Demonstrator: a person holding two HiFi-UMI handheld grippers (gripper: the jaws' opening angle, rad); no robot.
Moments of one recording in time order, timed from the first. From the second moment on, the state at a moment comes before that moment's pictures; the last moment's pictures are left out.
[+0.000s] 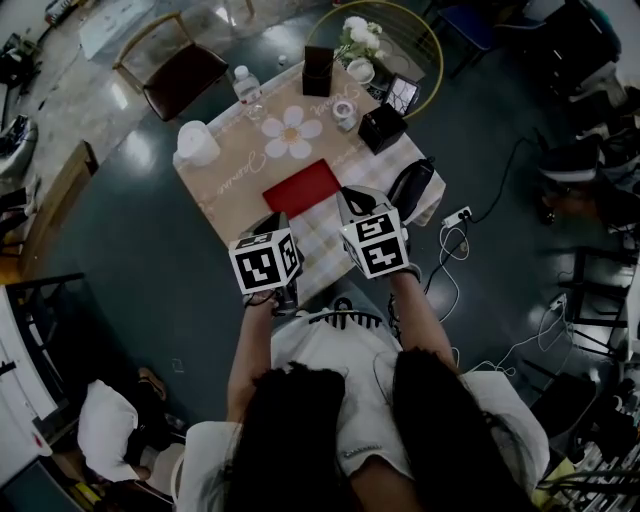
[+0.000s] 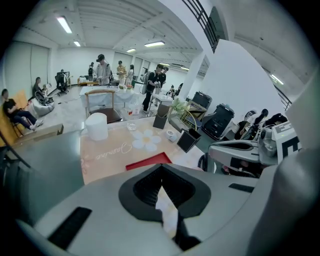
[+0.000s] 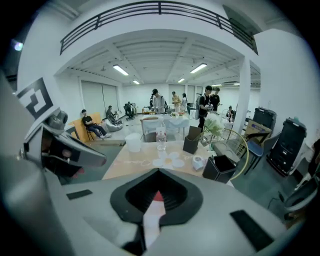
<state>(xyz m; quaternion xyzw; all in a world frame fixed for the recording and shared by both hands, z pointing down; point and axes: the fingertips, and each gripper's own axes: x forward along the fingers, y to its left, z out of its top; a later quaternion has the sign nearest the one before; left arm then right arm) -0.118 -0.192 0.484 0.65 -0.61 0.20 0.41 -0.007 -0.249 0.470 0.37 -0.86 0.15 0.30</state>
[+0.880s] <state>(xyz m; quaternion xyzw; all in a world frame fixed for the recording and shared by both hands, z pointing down) -0.098 -0.188 0.466 0.69 -0.59 0.18 0.38 -0.026 -0.225 0.431 0.38 -0.88 0.12 0.25</state>
